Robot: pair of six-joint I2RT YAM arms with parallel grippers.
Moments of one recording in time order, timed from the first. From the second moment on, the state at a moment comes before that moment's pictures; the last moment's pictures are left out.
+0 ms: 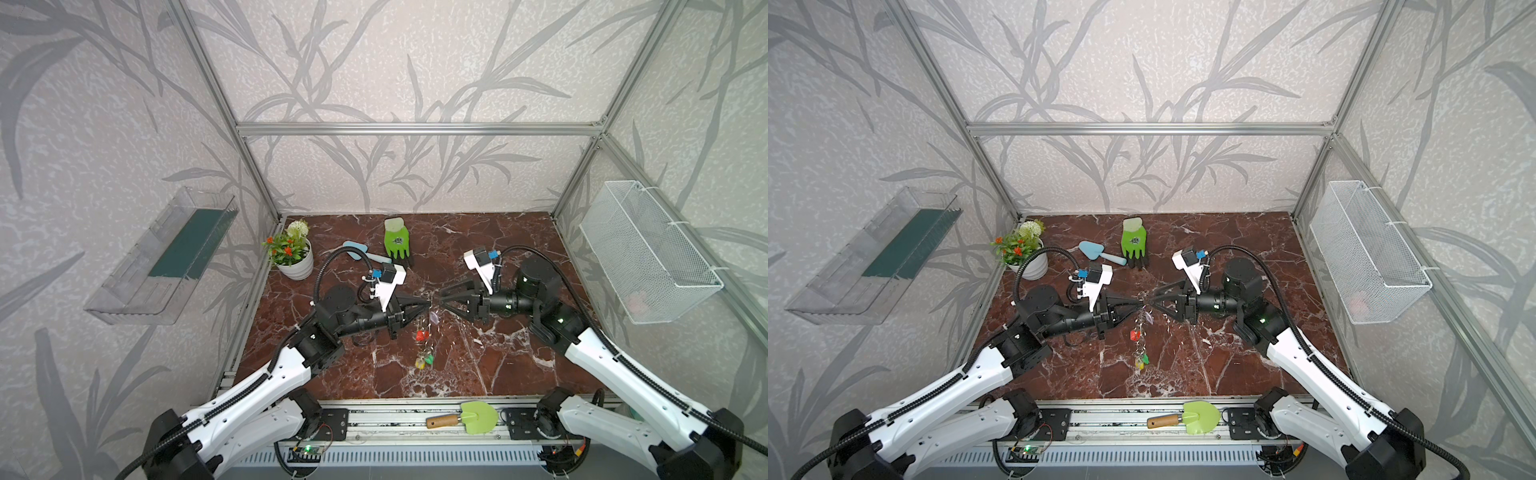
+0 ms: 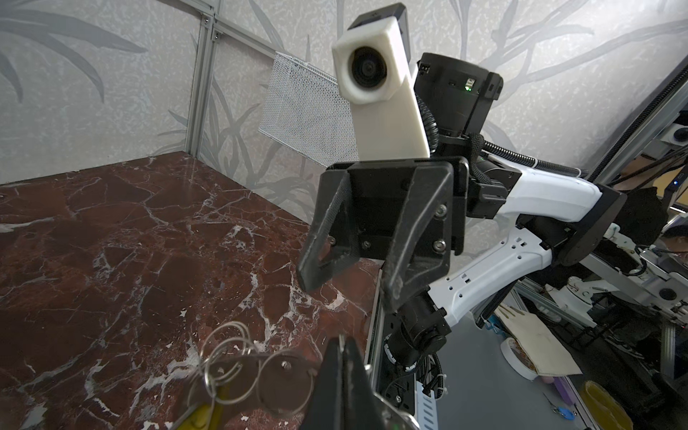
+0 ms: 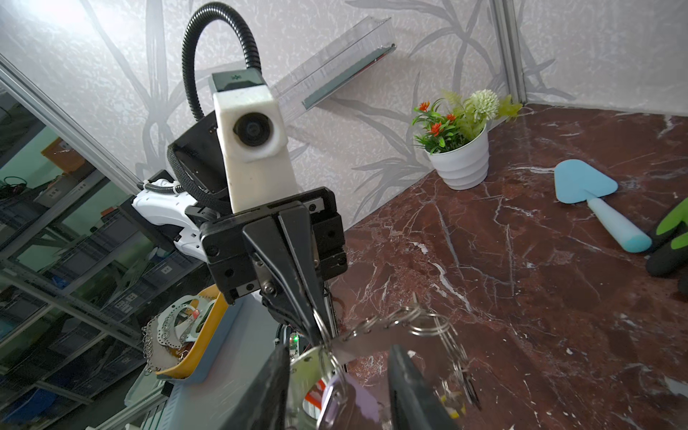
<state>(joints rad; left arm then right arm) -0.73 0.91 0.66 0.25 0.59 -0.41 0.58 1.01 0.84 0.00 -0.88 0.41</state>
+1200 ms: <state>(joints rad) -0.72 0.90 0.66 0.24 0.58 -0.39 0.63 1.08 0.82 0.11 -0.99 0.42</state>
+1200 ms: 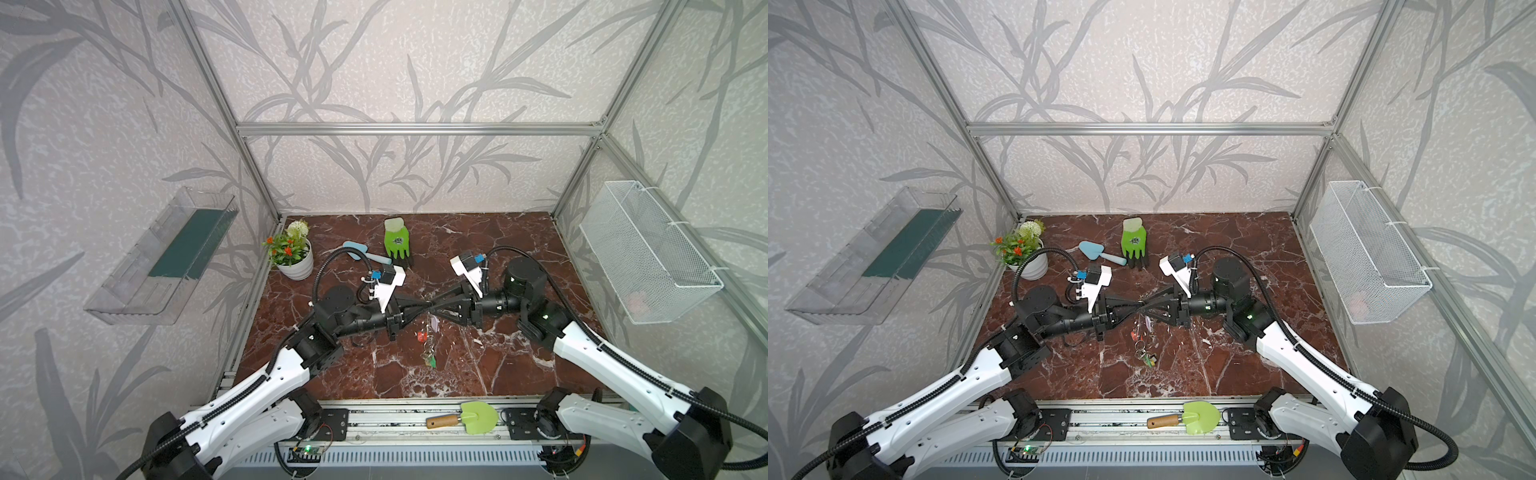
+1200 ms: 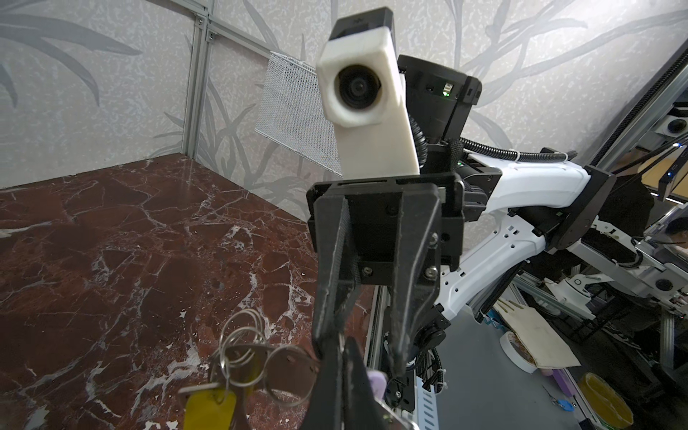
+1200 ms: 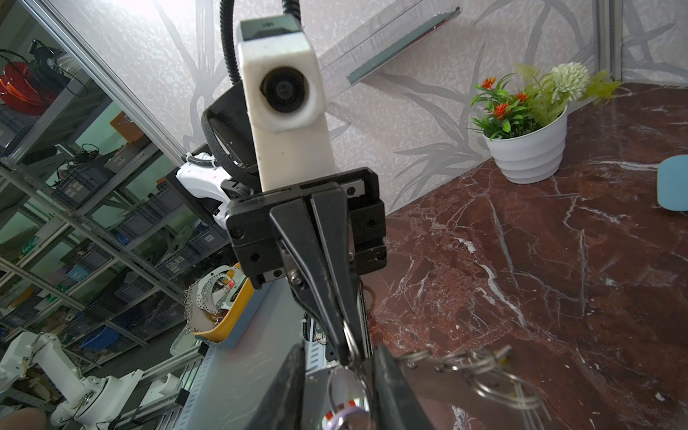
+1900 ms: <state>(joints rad) -0.72 0.89 0.67 0.24 0.57 -0.39 0.63 1.11 0.82 0.16 -1.00 0.45</state>
